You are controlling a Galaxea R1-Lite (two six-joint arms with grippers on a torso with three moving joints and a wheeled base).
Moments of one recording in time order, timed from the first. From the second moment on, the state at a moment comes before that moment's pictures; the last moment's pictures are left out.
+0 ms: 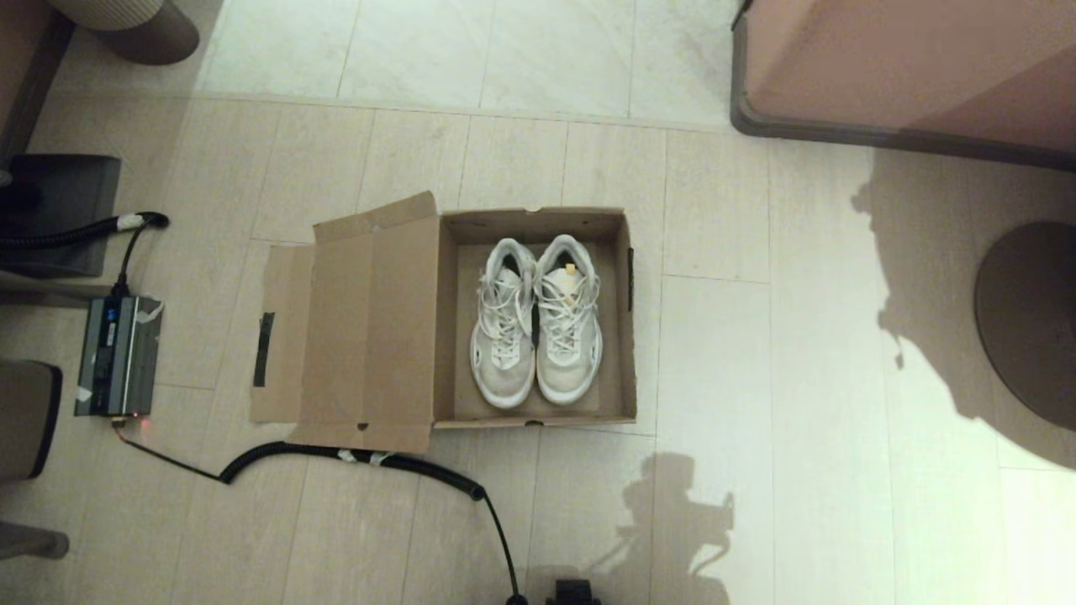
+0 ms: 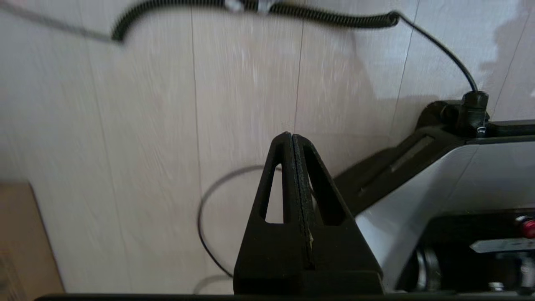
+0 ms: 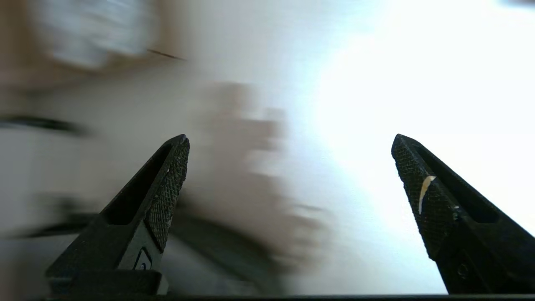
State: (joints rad) left arm 0.02 0.39 -0.03 0.00 0.03 0.04; right arm -0.21 0.30 -0.01 -0.07 0.16 0.09
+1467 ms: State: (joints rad) left arm 0.00 0.02 0.00 -0.02 0.00 0.01; right arm 0.00 0.00 0.00 -0.01 -0.05 0.09
